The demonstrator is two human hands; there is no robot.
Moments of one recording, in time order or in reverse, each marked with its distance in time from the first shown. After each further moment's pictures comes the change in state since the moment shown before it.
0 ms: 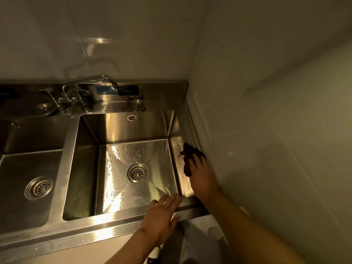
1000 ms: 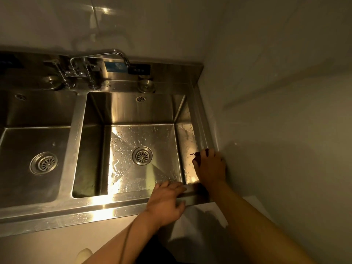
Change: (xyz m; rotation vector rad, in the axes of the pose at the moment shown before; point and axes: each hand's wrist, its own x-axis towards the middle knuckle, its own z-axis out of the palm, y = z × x) left_hand -0.005 -0.009 -0.011 -0.129 0.135 0.006; right_hand -0.012 -0.015 -0.006 -0.113 0.137 0.126
